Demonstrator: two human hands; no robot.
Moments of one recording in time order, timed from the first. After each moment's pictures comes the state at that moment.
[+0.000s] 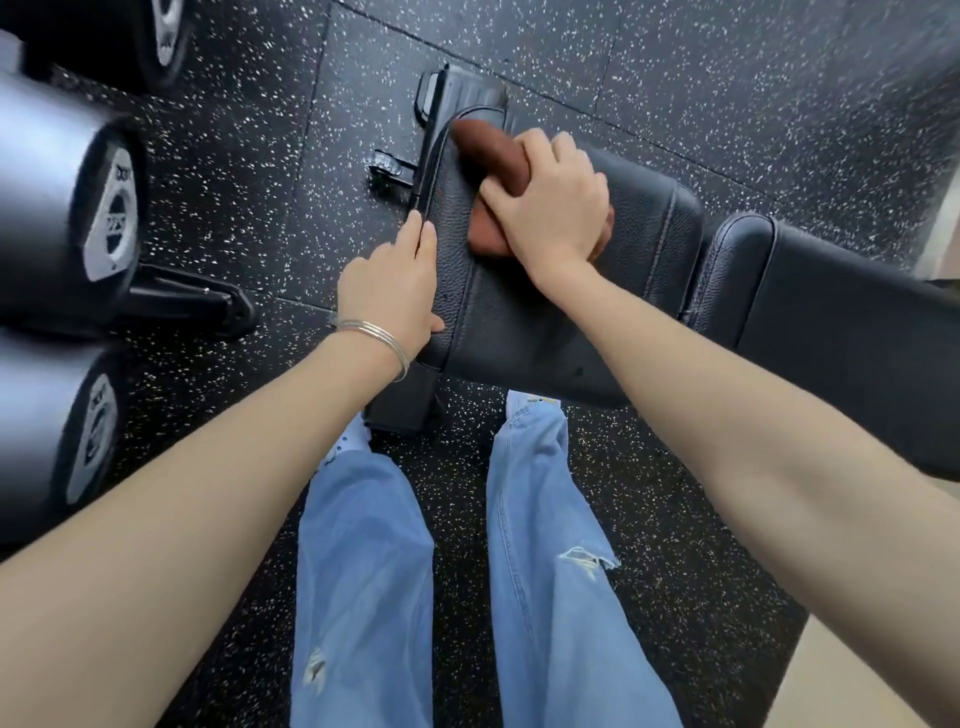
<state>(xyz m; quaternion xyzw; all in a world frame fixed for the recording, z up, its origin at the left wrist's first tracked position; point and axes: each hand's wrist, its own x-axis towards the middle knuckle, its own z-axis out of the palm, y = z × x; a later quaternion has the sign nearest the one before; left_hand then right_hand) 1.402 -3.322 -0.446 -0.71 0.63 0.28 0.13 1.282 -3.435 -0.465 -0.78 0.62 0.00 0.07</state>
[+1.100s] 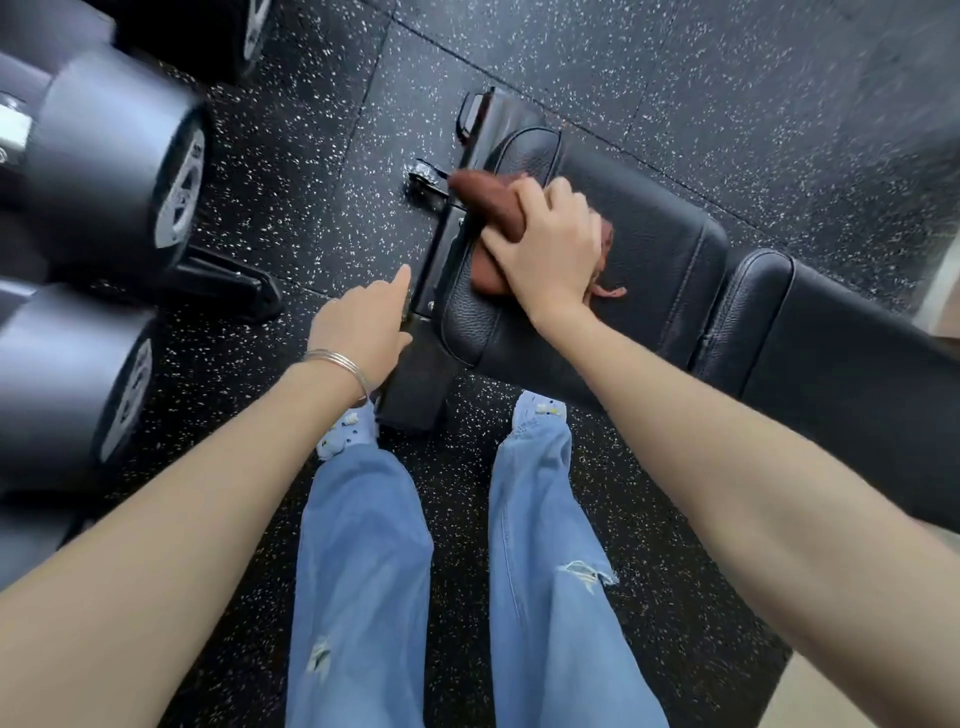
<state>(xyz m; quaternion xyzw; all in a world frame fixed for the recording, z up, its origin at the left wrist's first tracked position) 1.447 -3.262 -0.460 -0.74 0.56 0.35 0.09 1.309 -3.392 -0.457 -0.80 0.59 0.01 0.09</state>
